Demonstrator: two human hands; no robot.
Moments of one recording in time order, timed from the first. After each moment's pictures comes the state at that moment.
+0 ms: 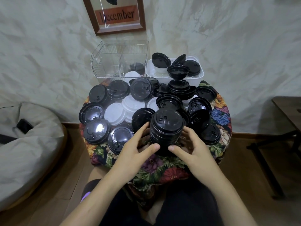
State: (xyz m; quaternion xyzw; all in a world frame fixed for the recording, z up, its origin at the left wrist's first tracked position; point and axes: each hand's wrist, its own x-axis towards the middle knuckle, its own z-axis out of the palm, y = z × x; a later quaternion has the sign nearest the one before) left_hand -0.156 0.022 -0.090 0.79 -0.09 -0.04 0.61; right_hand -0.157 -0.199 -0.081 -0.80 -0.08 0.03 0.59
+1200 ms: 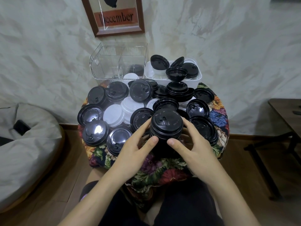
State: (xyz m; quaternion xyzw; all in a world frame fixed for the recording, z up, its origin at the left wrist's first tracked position) left_hand -0.153 0.014 -0.071 0.78 -0.12 -0.03 0.61; right_hand -0.158 -0.197 -0.053 -0.84 -0.10 -0.01 0.53
